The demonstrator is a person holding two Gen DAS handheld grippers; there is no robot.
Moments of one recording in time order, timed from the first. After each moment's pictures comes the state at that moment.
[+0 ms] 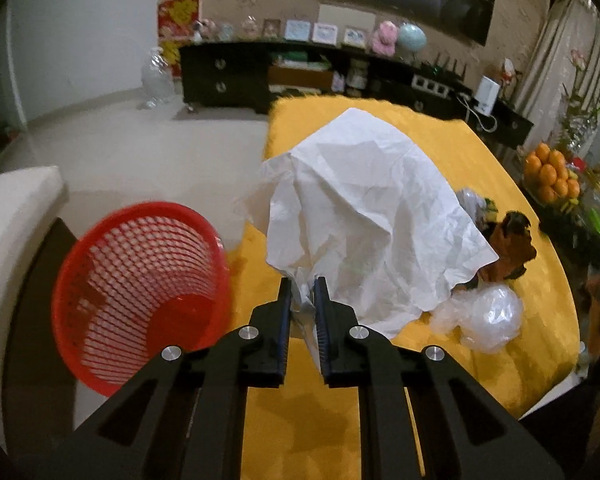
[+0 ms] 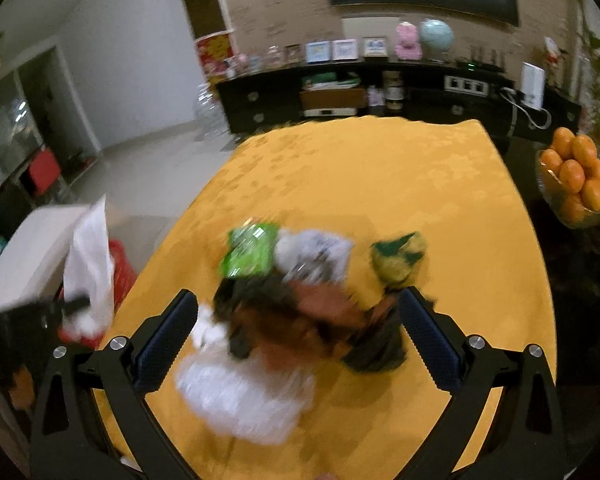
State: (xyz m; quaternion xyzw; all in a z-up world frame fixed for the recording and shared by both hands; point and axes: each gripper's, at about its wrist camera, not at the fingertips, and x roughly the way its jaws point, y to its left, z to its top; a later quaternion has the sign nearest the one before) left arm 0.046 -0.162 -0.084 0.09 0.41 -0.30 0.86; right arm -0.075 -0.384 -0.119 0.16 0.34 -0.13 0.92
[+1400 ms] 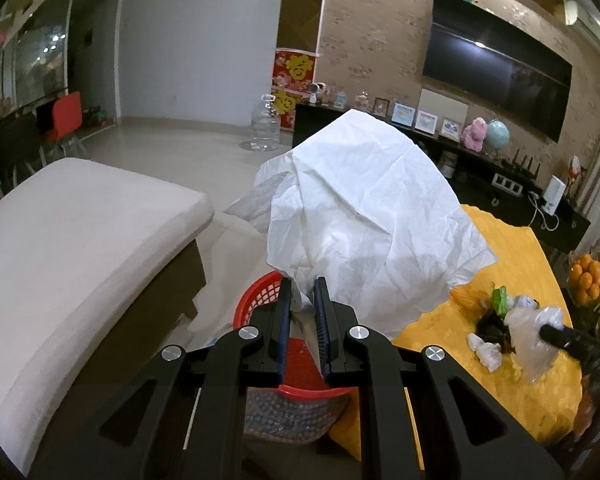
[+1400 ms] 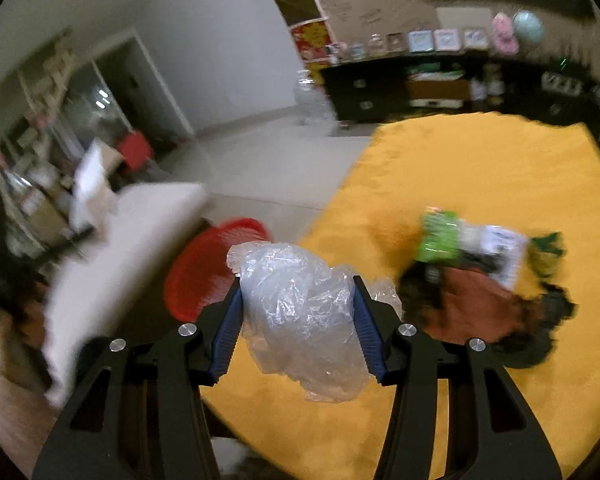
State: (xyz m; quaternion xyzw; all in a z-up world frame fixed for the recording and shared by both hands) left arm 0.058 -0.001 0.008 0.01 0.32 -0.16 0.93; right arm -0.040 -0.296 -0.065 0.22 0.33 0.06 0.92
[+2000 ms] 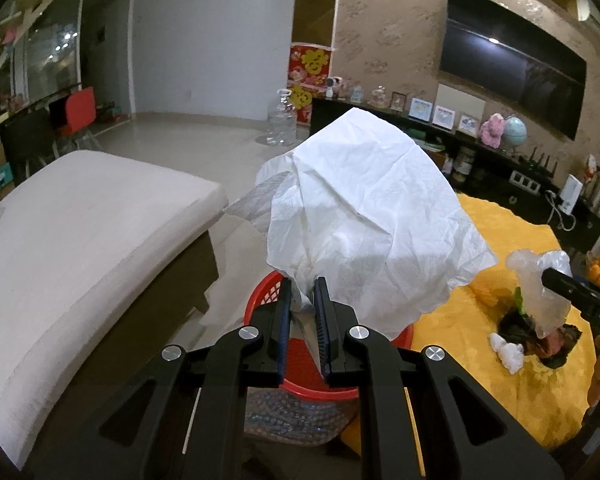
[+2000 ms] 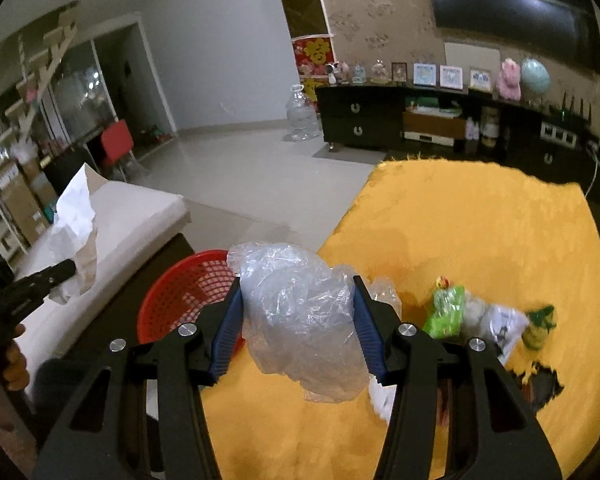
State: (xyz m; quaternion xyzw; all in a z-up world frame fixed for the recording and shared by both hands) left arm 0.066 -0.010 -0.019 0.02 0.33 -0.12 0.93; right arm 0.013 -0.261 -0.043 0.12 0.32 0.00 0.94
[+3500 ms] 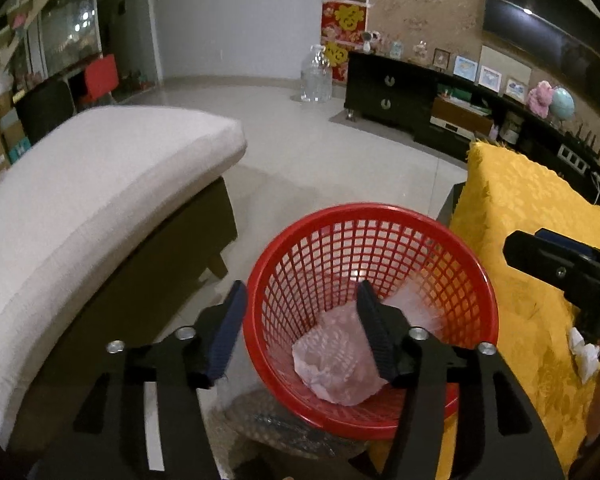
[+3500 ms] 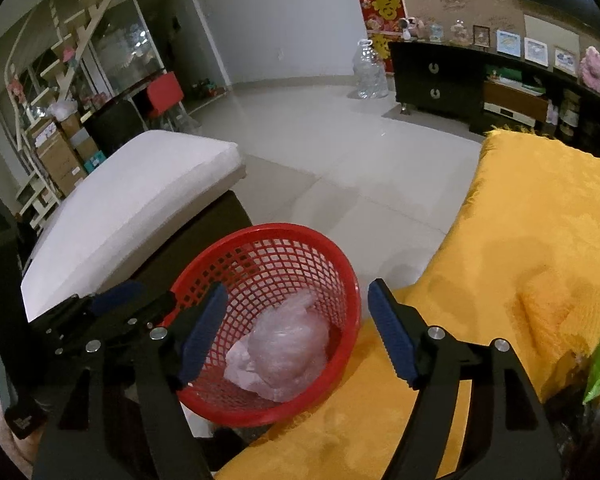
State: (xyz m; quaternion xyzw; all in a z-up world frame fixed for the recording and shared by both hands) left arm 0.121 -0.022 -0.107 0.04 0.39 -0.06 0.92; right arm 0.122 -0.192 -0.104 0.12 0.38 0.12 0.91
